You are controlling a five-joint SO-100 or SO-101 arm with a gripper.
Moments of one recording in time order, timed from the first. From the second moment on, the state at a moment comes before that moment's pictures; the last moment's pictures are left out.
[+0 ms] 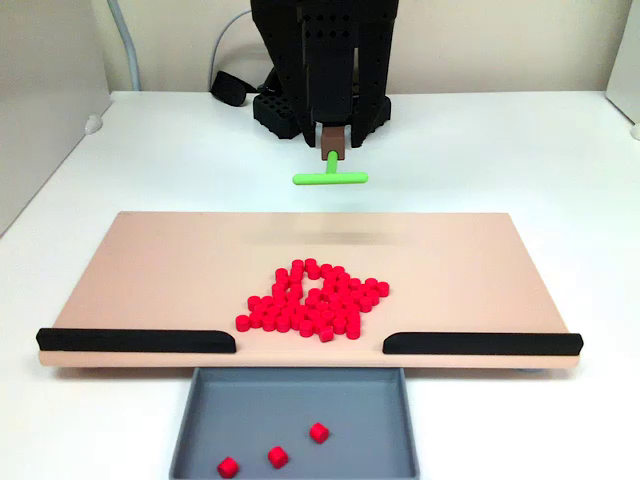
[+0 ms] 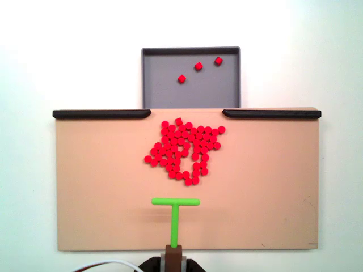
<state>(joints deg) -0.8 111.8 115.2 78.1 -83.9</state>
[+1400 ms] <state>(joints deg) 23.6 101.7 110.0 75.8 -168.7</state>
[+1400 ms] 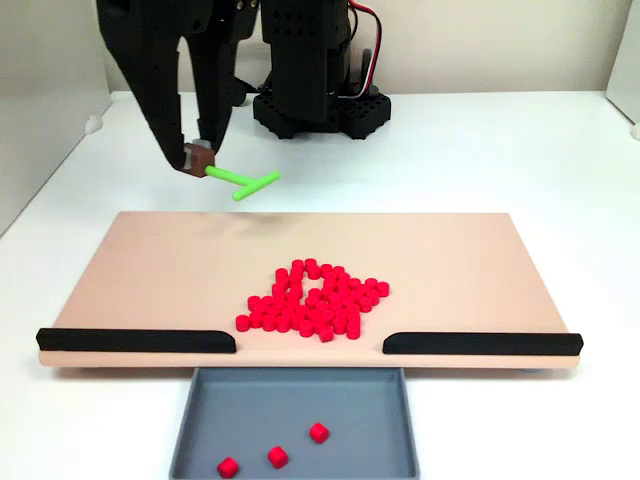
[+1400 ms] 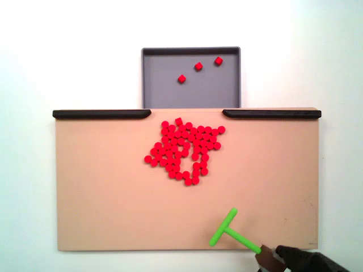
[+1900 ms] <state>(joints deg) 26.2 82.8 92.0 75.8 -184.2</state>
